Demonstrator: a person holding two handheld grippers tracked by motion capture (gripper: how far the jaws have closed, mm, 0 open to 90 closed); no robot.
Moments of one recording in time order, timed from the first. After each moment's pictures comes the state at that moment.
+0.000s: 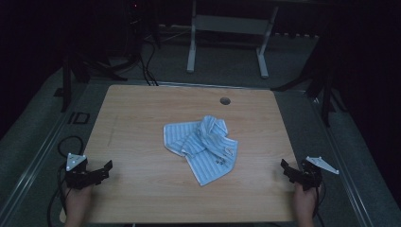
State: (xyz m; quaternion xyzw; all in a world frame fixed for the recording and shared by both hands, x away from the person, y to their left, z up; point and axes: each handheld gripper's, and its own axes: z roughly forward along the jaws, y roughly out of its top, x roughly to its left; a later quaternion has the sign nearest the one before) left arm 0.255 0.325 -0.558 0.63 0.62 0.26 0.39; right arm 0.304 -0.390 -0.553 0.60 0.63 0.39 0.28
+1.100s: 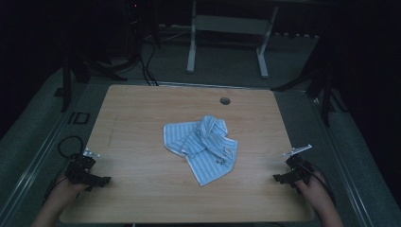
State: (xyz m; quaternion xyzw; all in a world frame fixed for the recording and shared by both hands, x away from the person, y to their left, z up) left arm 0.279 0.330 -0.541 0.83 0.53 0.09 0.16; right arm 0.334 -0.362 -0.527 0.46 0.87 0.15 0.10
